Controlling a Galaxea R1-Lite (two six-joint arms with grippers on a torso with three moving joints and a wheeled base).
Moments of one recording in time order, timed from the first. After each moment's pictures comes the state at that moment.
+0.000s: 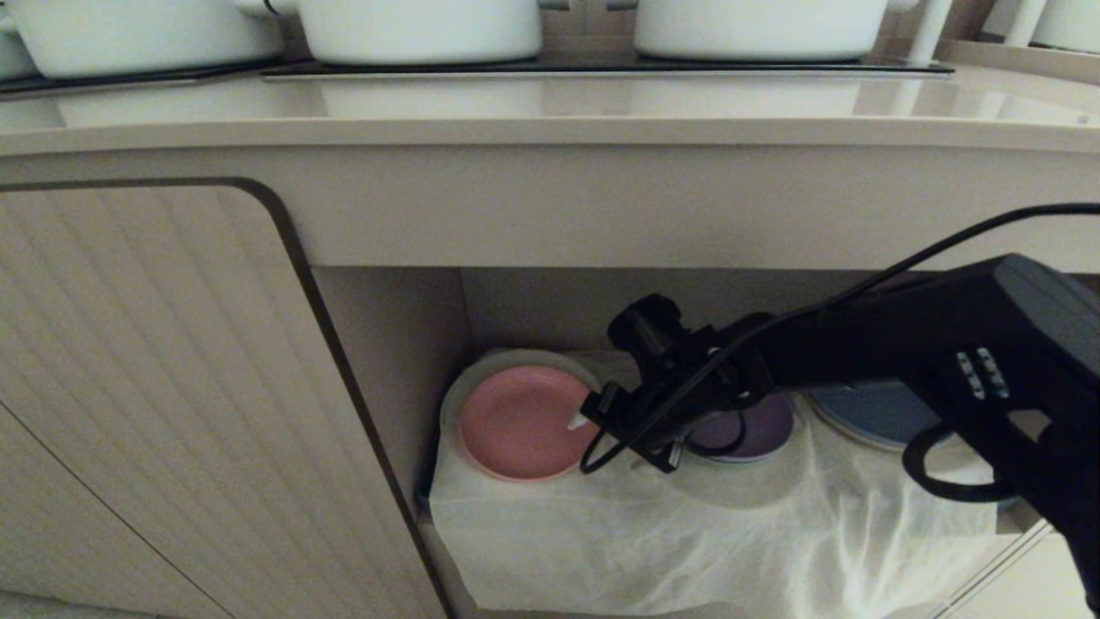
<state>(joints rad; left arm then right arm) 0.01 0.00 0.00 -0.01 0.02 -0.06 0.63 2.26 -1.57 0.27 0.12 1.03</state>
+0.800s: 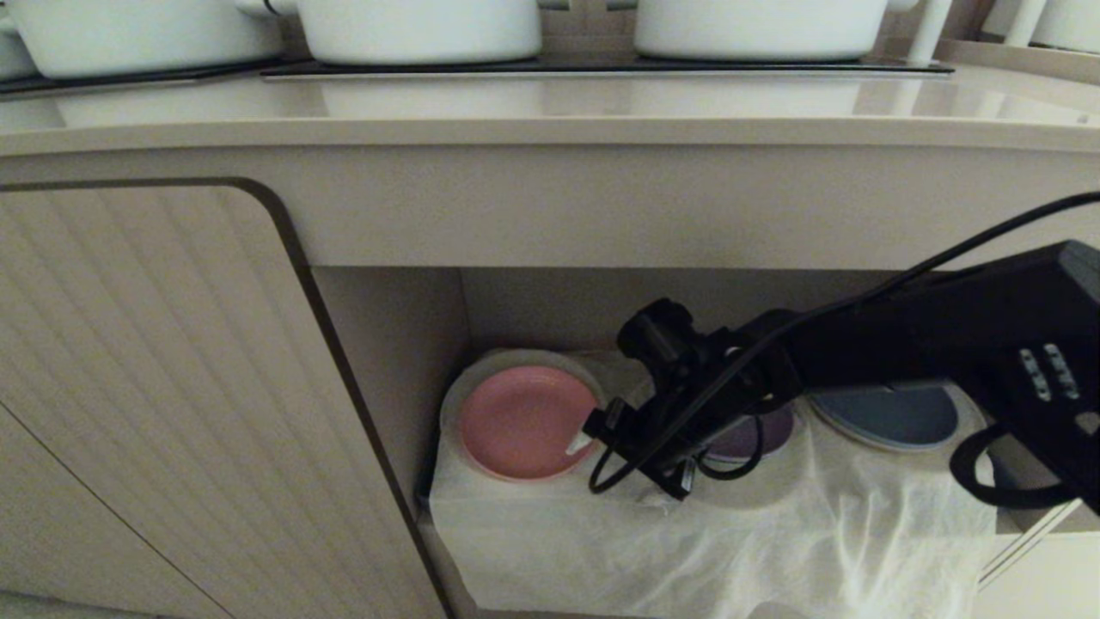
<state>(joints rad) 0.01 0.00 0.00 -0.01 0.02 -0.06 0.64 2.19 -1.49 0.35 0.26 1.07</state>
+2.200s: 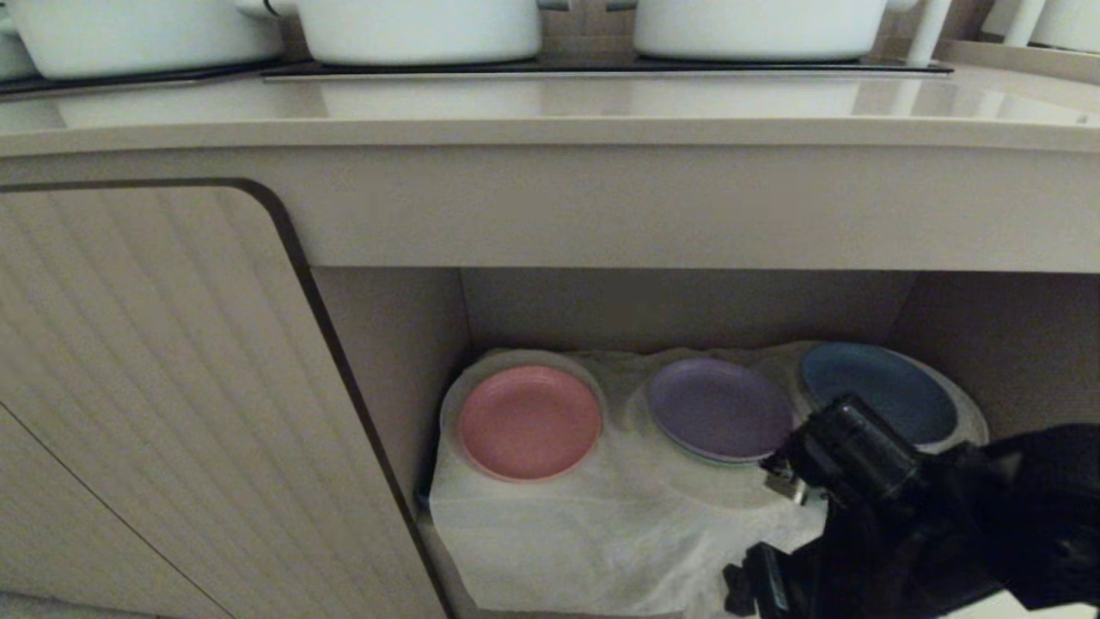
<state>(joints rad) 0.01 0.00 0.00 -0.01 0.02 -0.06 0.66 1.67 -0.72 0.18 0.35 0.82</state>
